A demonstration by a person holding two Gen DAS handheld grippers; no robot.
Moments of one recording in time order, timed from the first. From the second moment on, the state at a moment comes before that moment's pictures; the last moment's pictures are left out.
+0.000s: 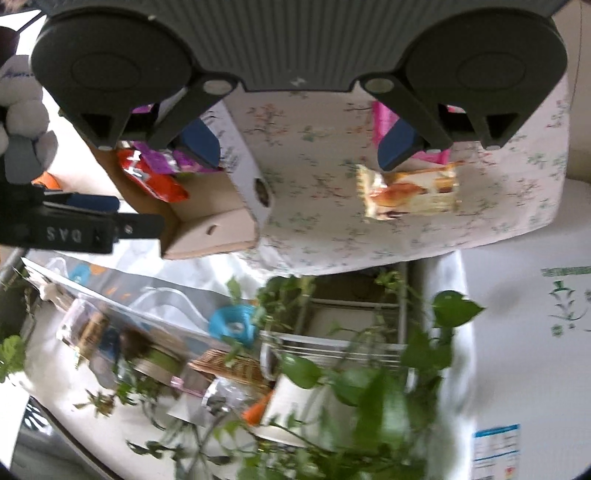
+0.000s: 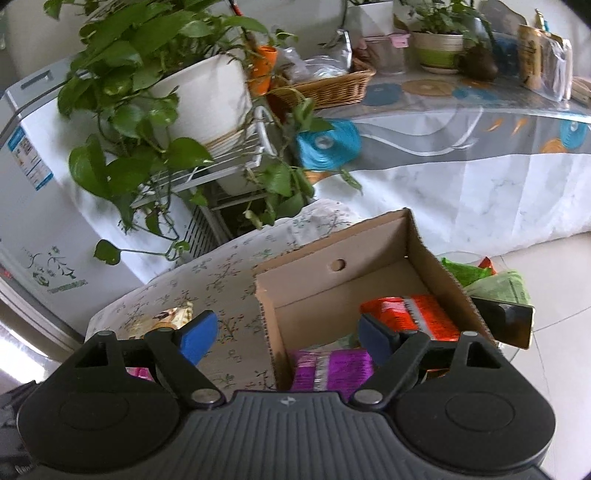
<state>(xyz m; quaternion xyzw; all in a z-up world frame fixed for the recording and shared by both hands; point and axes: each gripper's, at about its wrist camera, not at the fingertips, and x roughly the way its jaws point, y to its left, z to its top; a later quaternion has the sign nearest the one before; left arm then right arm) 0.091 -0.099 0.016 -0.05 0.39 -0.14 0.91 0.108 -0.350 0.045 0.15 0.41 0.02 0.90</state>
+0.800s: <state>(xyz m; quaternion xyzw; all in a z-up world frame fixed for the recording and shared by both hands) 0.127 0.010 -0.011 -0.14 0.40 0.00 0.91 0.130 -0.271 0.020 0.11 0.44 0.09 0.89</state>
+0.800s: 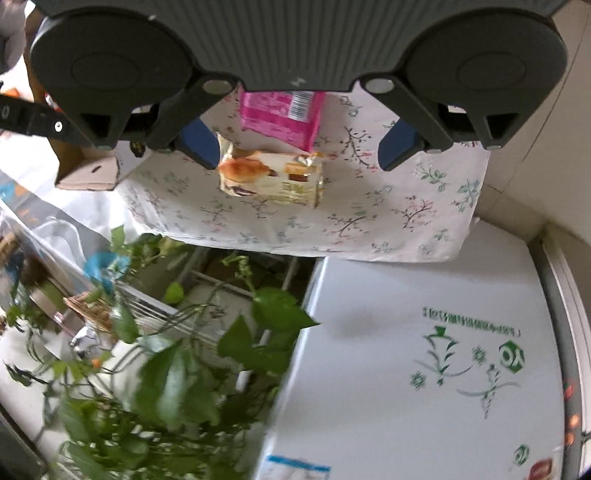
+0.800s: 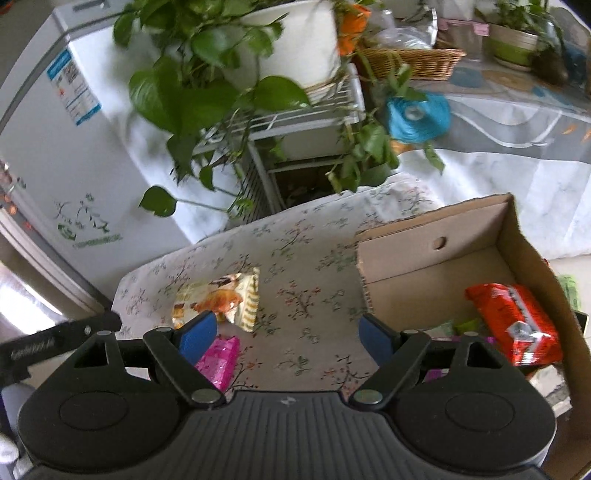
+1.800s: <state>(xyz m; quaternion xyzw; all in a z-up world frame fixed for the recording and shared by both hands) 0.149 -0.023 -0.109 -0.04 0.46 -0.03 0.89 0.199 -0.204 -0.030 0.10 0.45 0.14 0.88</state>
